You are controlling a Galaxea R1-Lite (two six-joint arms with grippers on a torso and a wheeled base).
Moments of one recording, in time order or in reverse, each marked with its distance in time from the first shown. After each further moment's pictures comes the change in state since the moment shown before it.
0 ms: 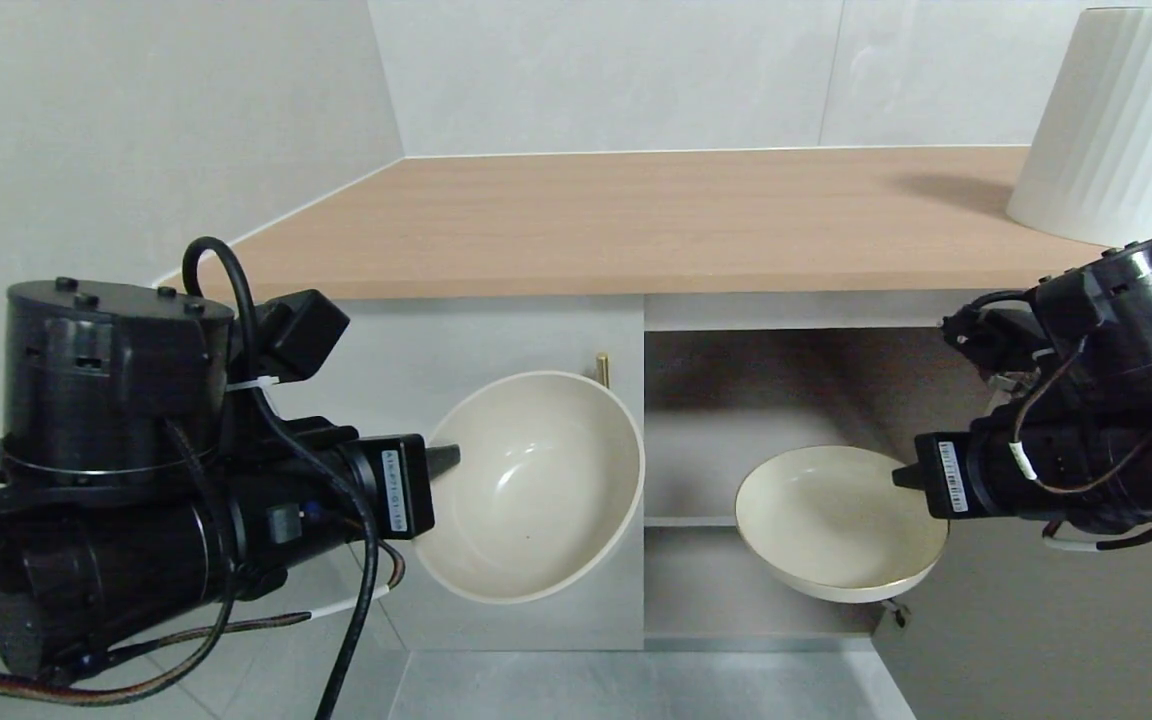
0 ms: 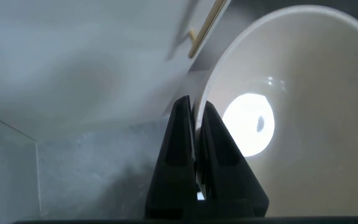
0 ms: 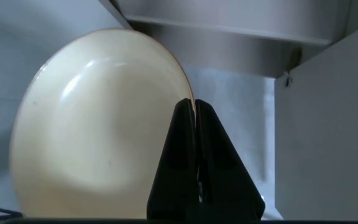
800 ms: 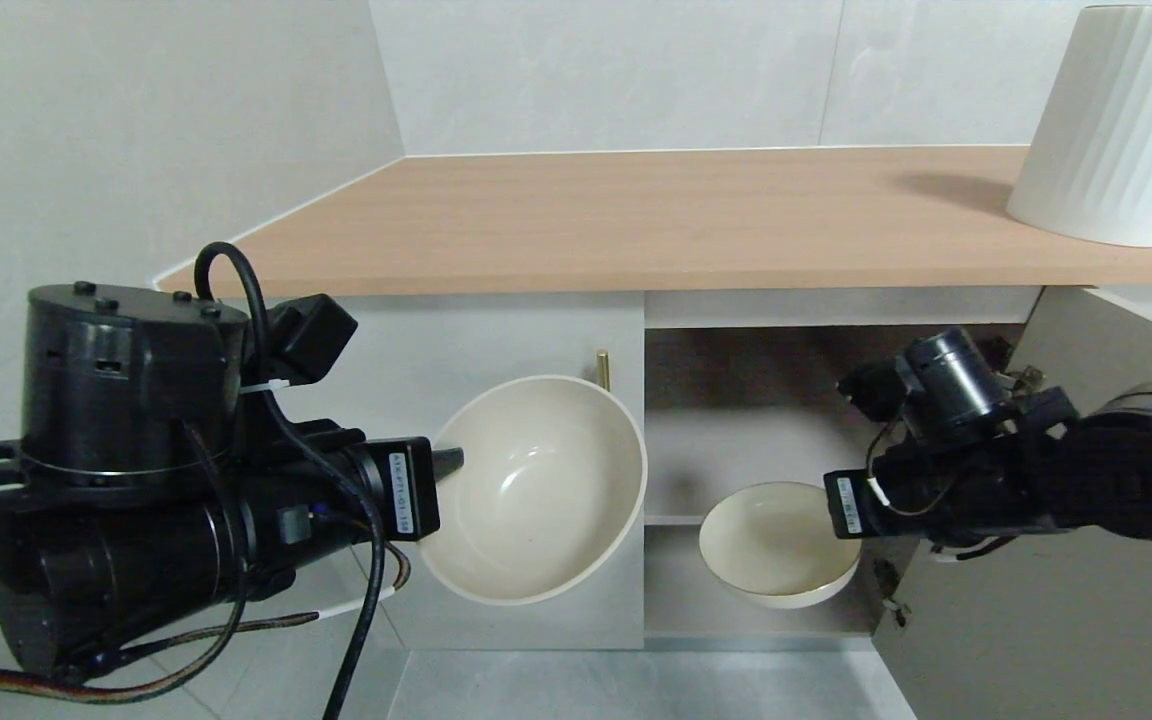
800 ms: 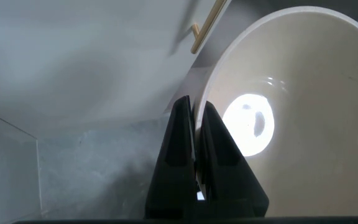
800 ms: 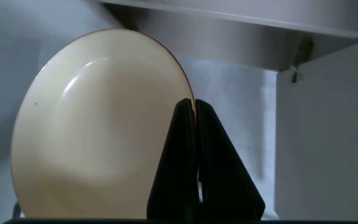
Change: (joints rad) left arm 0.000 0.012 0.000 0.000 0.000 0.000; right arm -0.007 0.291 0.018 -0.195 -0.032 0.011
